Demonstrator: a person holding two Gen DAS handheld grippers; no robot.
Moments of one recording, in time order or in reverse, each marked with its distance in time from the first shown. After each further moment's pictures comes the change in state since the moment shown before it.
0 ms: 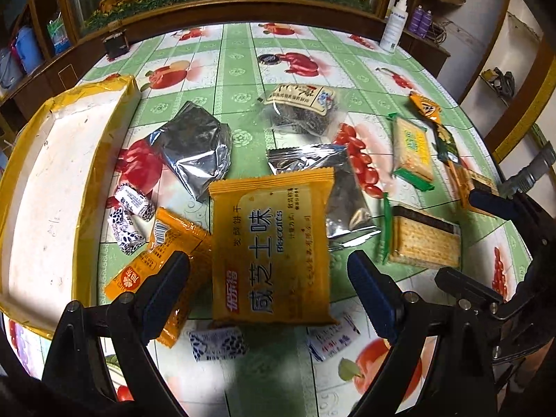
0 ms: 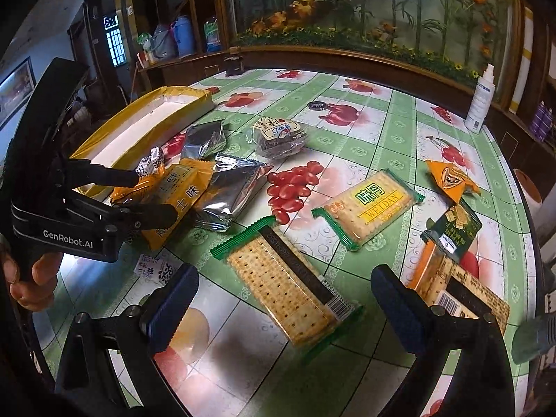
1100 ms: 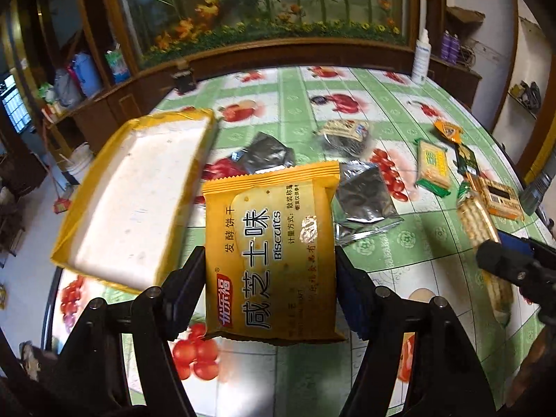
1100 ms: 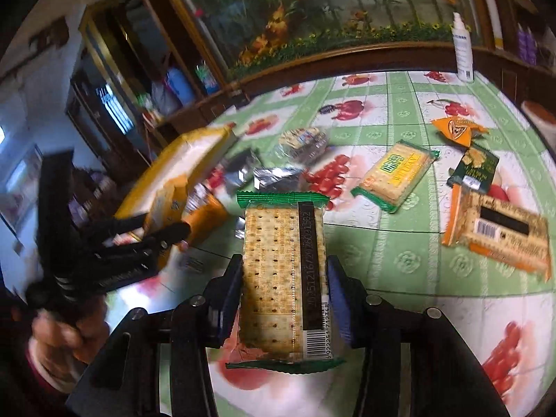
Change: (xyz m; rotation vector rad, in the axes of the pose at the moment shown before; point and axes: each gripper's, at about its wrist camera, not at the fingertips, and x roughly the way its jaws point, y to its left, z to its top) left arm -0.071 0.004 -0.043 -0.035 -0.213 0.243; right arm -0.040 0.005 -0.023 0.332 -0.116 0.227
